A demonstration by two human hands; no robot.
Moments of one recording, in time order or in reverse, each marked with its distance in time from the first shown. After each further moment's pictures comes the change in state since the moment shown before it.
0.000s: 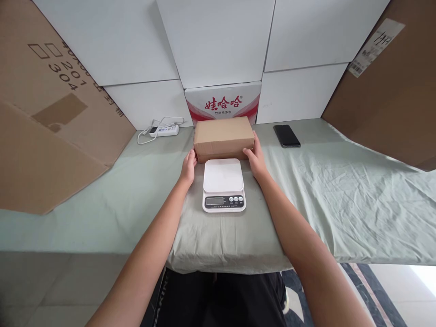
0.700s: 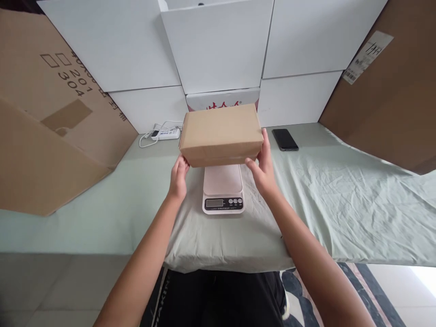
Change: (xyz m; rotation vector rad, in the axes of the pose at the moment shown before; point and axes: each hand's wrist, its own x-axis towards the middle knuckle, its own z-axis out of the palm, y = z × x) left_hand -0.062 0.059 -0.011 0.013 -0.045 0.259; right_hand -0.063 -0.066 -0.013 -0.069 -0.056 -0.236
